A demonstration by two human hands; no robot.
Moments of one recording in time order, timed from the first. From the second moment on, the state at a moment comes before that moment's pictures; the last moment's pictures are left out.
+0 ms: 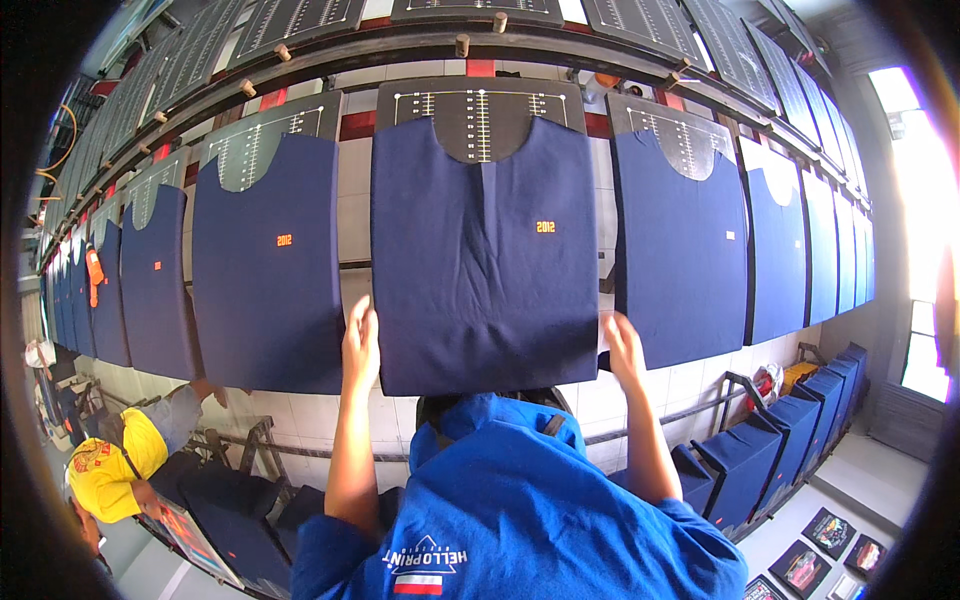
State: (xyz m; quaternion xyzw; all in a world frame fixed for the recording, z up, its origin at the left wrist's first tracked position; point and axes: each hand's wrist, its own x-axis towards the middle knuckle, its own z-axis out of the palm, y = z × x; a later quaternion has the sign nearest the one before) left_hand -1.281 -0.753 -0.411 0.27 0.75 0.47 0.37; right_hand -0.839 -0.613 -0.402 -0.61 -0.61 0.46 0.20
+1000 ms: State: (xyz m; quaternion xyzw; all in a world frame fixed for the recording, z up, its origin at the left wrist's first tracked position) left_hand -1.386 -0.393 -0.433 0.67 0.67 0.29 0.09; right_hand -1.018 -0.276 -0.423 -0.41 -0.85 0.19 0.26
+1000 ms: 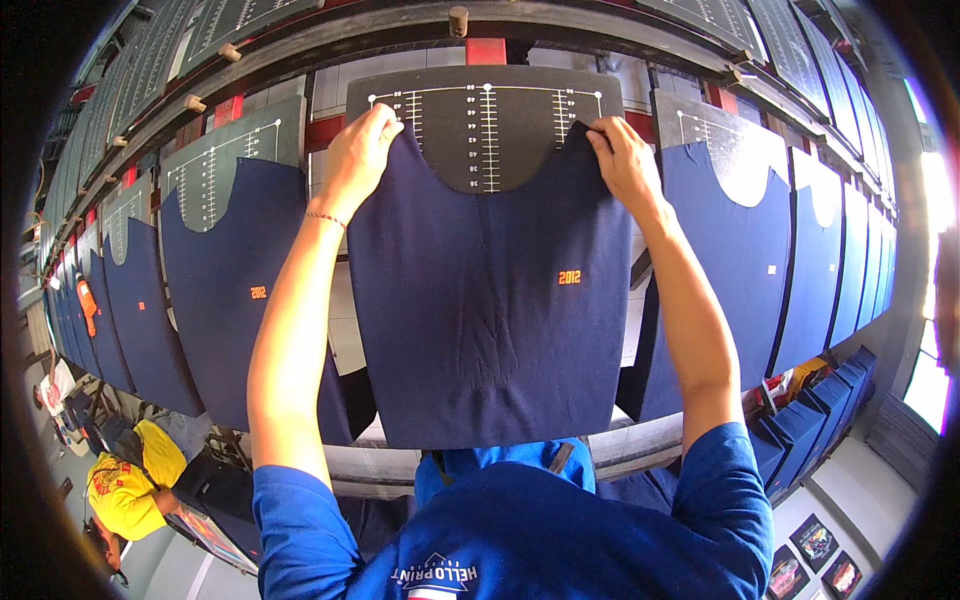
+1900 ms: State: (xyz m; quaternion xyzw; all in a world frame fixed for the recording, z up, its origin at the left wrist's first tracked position) left_hand -1.396 -0.376 -0.443 0.69 0.68 0.21 0.07; right_hand -1.019 -0.257 -0.429 -0.39 -0.88 0.10 0.25
